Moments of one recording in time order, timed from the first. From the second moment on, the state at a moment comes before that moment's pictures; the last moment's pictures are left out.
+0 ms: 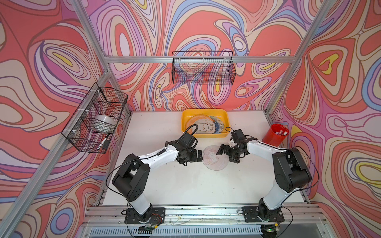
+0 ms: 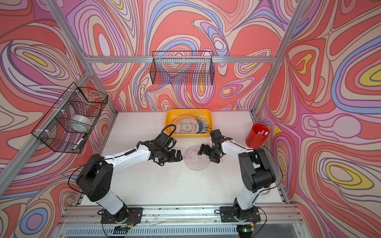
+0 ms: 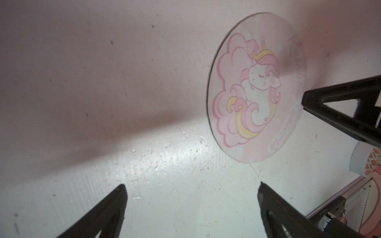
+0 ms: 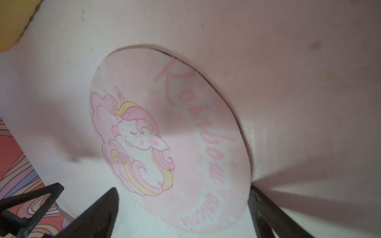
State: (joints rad) left arm -0.64 1.69 1.10 -0.53 0.20 -0.67; right arm 0.31 1.72 1.01 -0.52 -0.39 0.62
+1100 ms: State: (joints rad) left arm -0.68 1.98 1.32 -0.50 0.15 -0.67; right arm 0.32 1.83 1.13 -0.55 -0.34 0.49
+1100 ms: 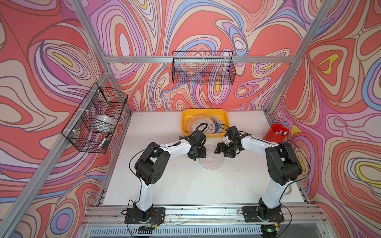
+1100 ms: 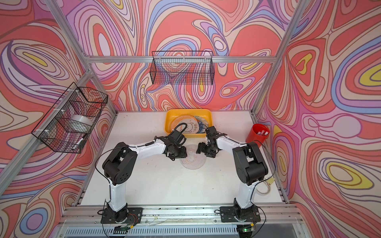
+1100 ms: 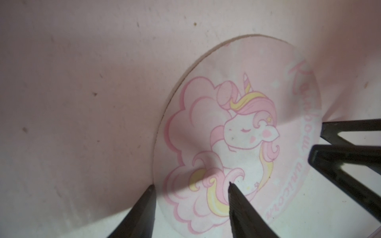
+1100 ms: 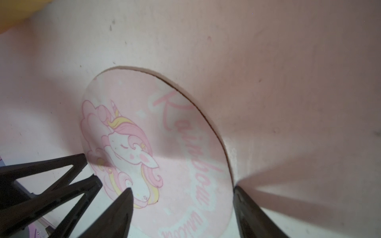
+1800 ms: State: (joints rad) left arm -0.69 1.98 1.32 -0.48 0.16 -0.67; right arm 0.32 1.86 1.11 -0.52 -0.39 0.51
